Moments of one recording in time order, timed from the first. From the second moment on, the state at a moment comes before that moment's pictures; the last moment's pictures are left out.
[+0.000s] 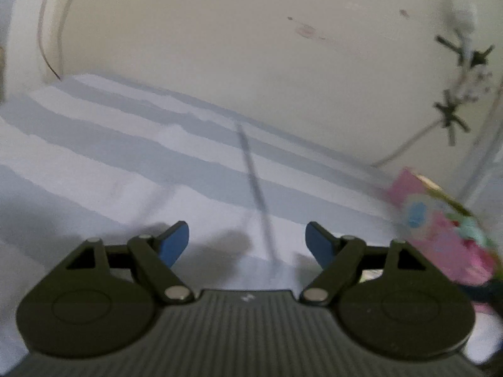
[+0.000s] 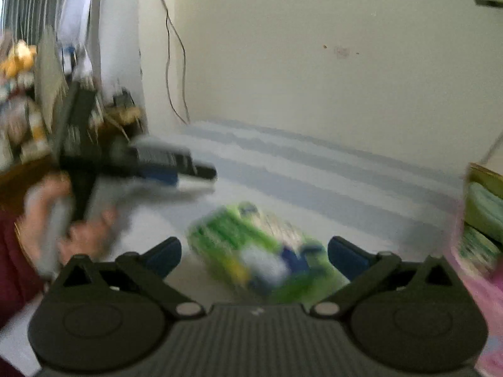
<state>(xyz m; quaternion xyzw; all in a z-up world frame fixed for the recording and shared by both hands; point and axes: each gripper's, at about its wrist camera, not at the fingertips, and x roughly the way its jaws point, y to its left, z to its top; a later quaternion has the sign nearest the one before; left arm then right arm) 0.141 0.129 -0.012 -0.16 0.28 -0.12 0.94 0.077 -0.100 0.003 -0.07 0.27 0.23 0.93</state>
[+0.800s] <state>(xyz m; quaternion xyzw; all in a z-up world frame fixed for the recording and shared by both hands) 0.106 -0.013 0.058 -0.07 0.26 -0.28 0.92 0.045 -0.172 0.035 -0.03 0.19 0.15 0.97</state>
